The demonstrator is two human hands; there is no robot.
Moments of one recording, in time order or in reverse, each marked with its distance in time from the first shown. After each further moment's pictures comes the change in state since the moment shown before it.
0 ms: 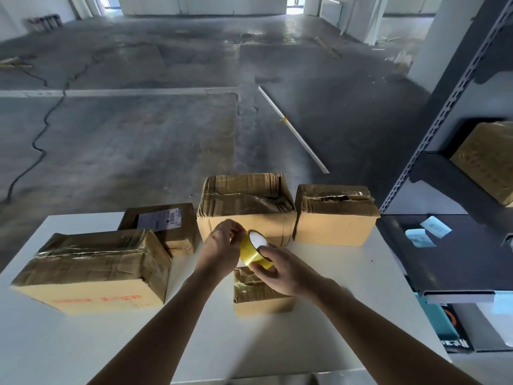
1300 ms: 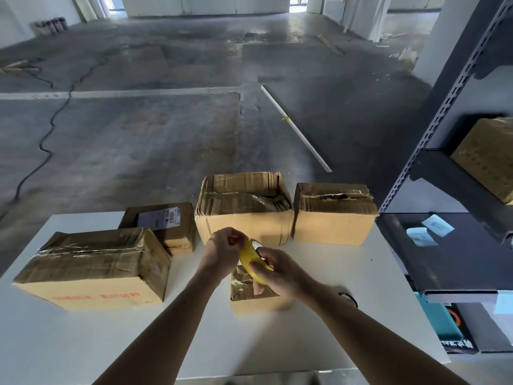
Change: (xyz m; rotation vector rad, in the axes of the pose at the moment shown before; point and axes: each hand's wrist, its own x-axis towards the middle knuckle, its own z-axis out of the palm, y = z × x) left_hand -0.010 0.012 0.007 -0.182 -0.038 -0.190; right_hand -0.007 -0.020 -0.006 0.363 -0.112 0.171
